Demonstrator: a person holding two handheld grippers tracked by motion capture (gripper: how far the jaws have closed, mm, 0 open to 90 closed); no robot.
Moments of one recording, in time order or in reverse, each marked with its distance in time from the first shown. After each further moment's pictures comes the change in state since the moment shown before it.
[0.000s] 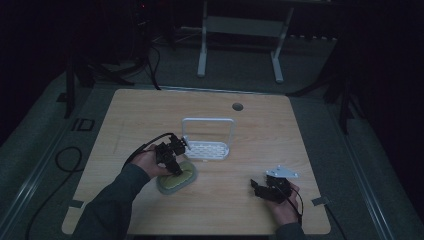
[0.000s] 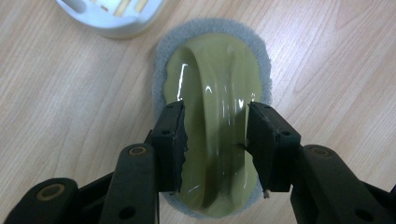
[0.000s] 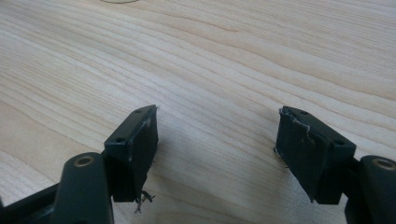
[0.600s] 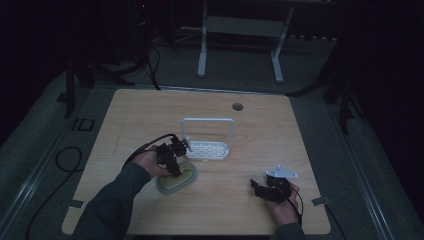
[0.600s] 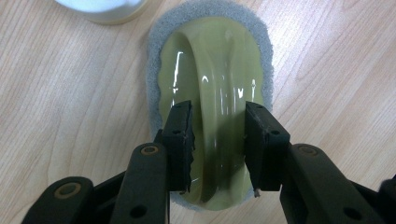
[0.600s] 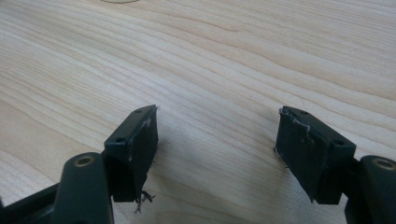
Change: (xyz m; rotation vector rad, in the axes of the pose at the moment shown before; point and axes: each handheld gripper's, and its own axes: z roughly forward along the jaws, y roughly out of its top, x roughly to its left) left arm 0.000 0.003 0.004 0.054 -0.011 0.011; right arm 0.000 0.000 0.000 0.000 0.000 0.000
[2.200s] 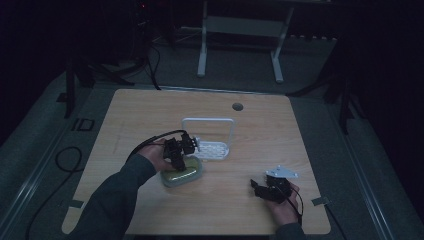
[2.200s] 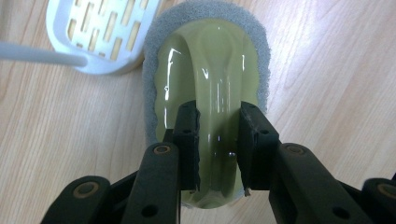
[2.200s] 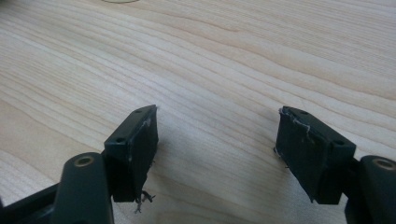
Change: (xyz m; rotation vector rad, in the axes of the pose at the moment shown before) left arm -0.016 0.023 -0.021 0.010 0.075 0.200; right arm 0.000 0.000 0.000 0.000 0.001 0.000
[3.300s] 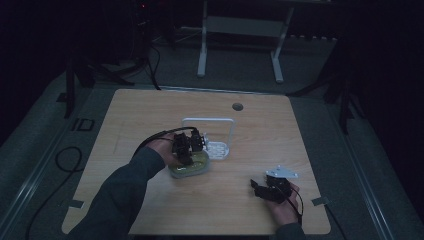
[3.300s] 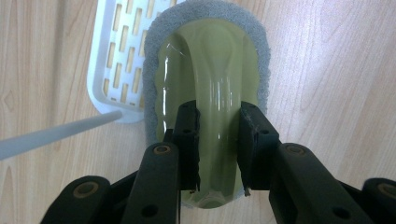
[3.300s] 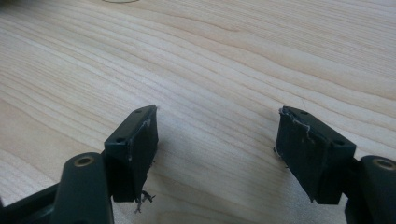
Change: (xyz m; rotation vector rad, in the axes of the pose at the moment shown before) left arm -0.002 0.023 -0.007 -0.033 0.095 0.161; right arm 0.000 0.000 0.000 -0.001 0.001 -0.002
